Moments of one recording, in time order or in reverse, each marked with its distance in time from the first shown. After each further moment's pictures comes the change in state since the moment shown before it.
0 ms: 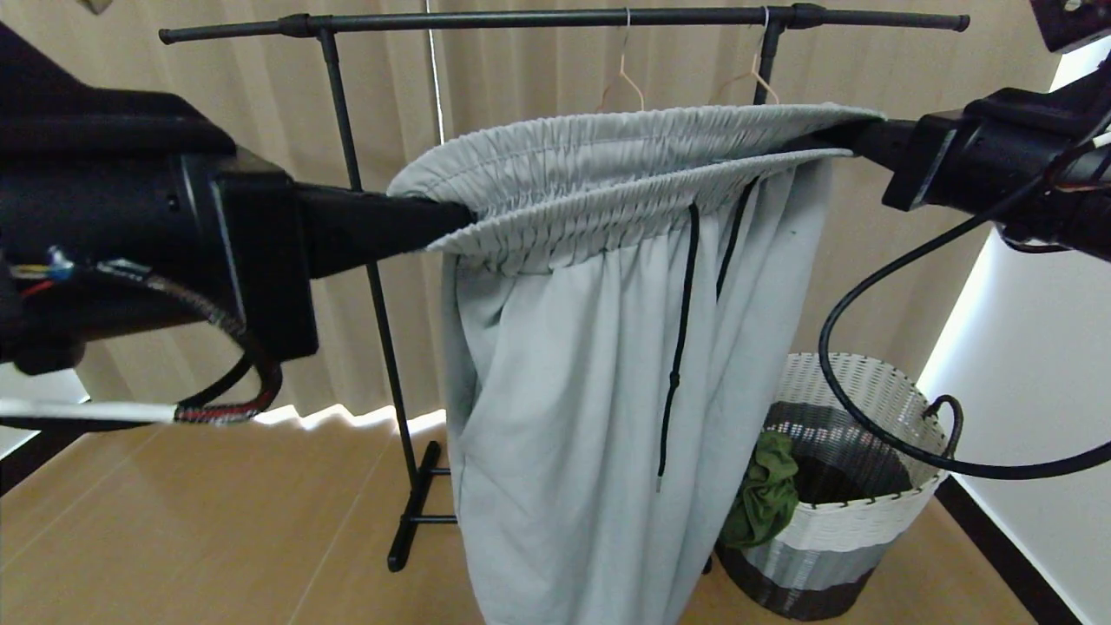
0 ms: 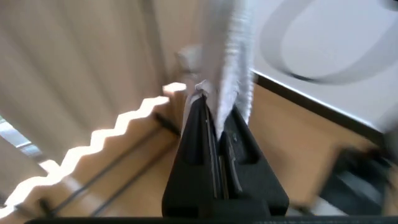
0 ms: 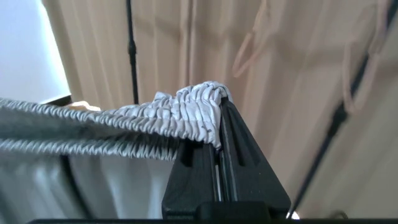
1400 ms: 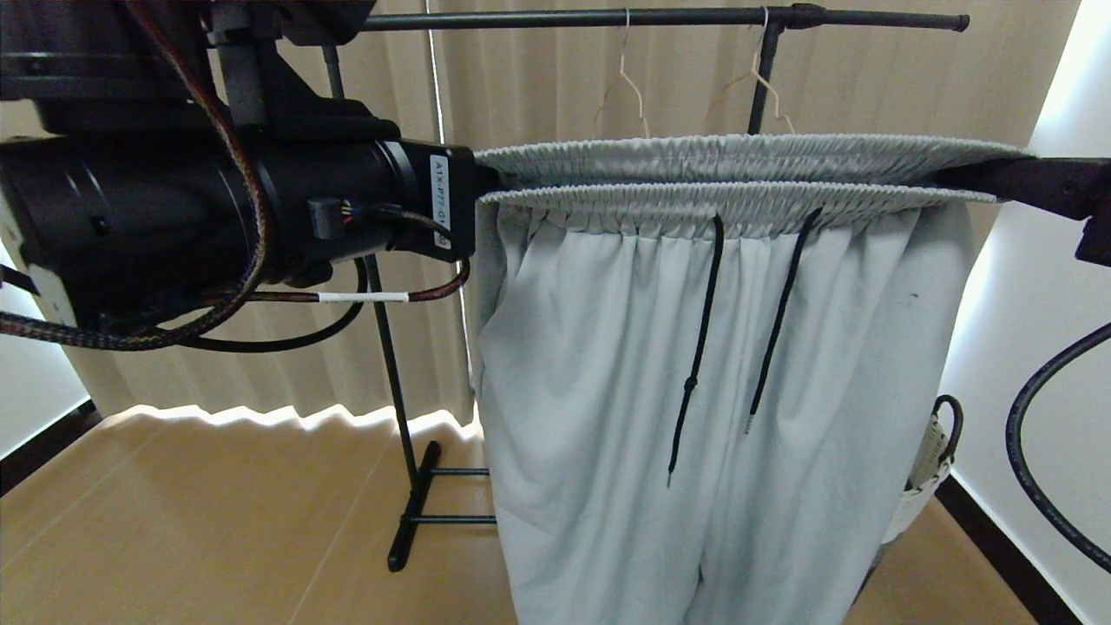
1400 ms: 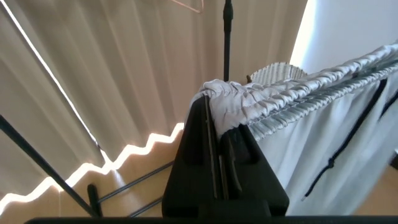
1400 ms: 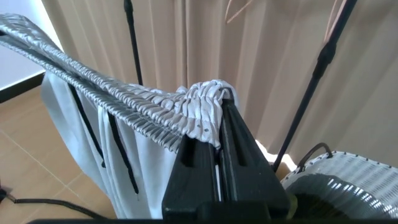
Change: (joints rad) left arm 0.043 0.218 -0.069 -0.200 0.257 0.005; right arm -0.035 -0.263 0.033 0.408 -0.002 -0.004
